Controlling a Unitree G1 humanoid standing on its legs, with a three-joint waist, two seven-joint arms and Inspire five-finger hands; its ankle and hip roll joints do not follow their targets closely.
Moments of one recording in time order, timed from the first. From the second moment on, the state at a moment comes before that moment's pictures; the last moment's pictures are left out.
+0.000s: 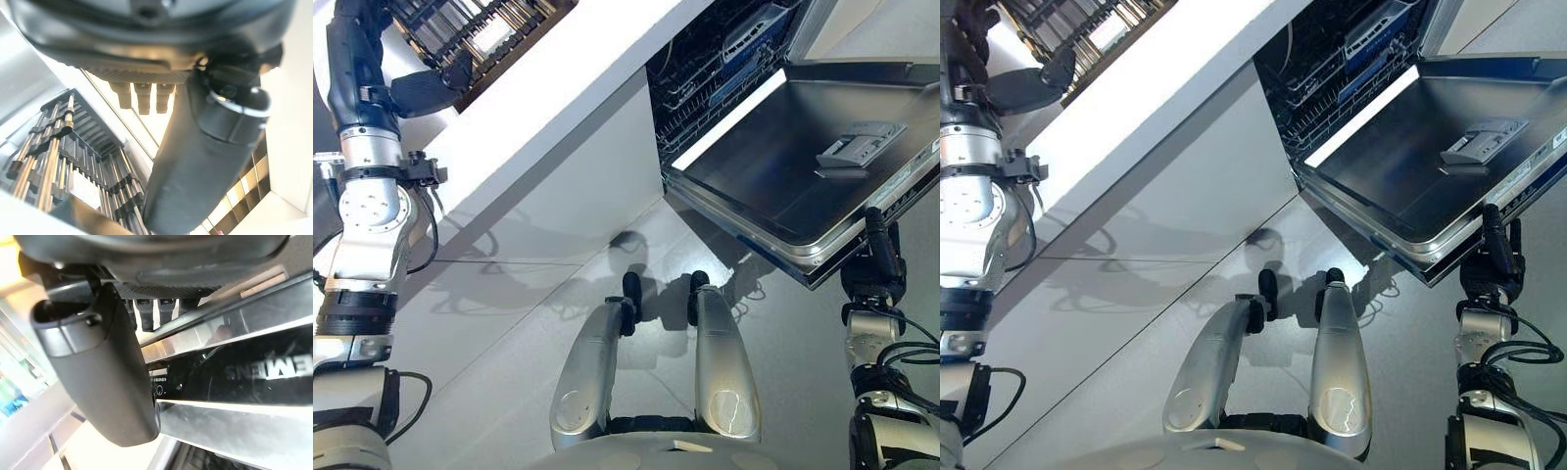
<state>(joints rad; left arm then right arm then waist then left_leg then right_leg) -0.48 0.82 0.08 0.16 -0.32 -0.25 0.32 -0.24 -0.54 -0.26 0.76 1.44 -0.17 0.17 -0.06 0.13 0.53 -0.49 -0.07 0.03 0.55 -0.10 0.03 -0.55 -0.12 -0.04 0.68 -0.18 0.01</state>
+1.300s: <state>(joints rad) -0.22 0.61 0.09 0.01 -0.40 -0.29 0.00 -0.09 -0.36 0.00 0.03 0.95 -0.02 0.17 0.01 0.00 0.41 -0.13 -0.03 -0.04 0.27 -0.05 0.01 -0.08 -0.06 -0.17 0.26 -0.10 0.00</state>
